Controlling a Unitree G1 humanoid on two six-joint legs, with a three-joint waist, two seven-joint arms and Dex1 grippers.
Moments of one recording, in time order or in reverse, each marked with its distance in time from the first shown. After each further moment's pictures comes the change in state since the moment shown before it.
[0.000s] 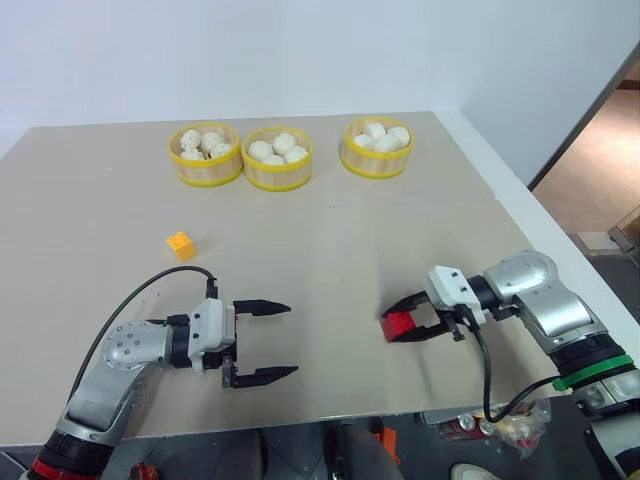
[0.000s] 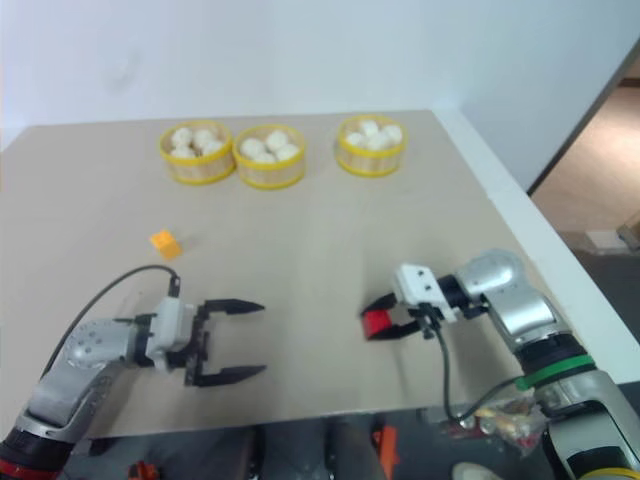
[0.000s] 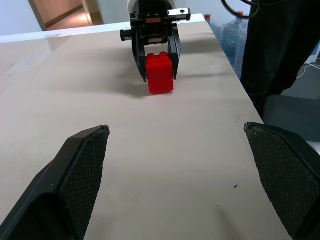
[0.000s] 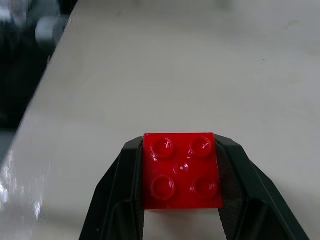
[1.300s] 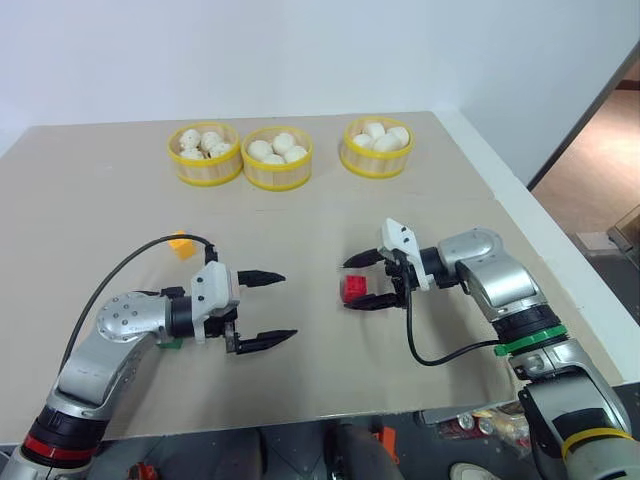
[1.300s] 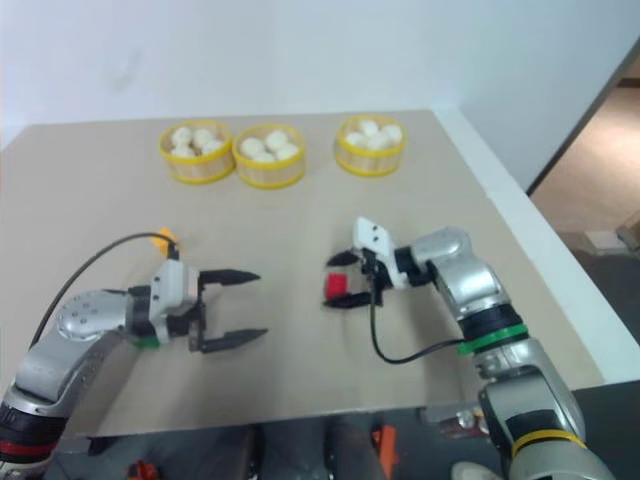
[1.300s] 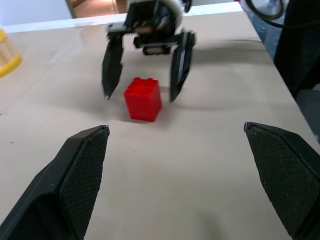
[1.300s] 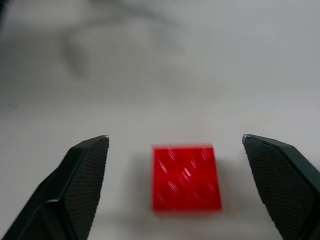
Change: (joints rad) left arm -0.145 0.040 0.046 -0.072 -0.018 0.253 0.120; right arm -0.144 0.207 -0.083 0.009 -0.082 0.308 -0.119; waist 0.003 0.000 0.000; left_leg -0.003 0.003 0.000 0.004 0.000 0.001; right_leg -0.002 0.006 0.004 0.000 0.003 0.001
